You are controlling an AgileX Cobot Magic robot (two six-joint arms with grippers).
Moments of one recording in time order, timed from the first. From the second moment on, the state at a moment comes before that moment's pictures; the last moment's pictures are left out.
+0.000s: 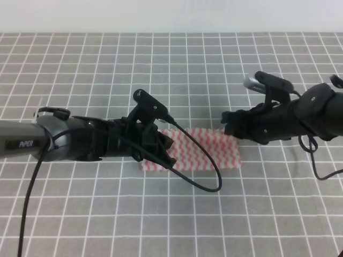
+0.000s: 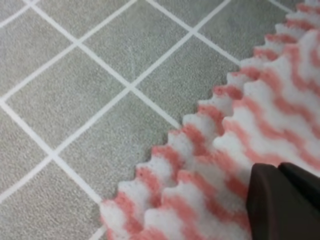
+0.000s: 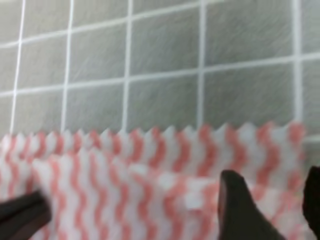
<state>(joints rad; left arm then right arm) -0.46 2.00 -1.12 -1.75 0.29 2.02 0.34 1.90 -1.18 0.87 0.31 -0.35</state>
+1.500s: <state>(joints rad) -0.46 1.80 -1.12 -1.56 0.25 1.69 0.27 1.85 -1.28 0.77 0.64 -0.37</state>
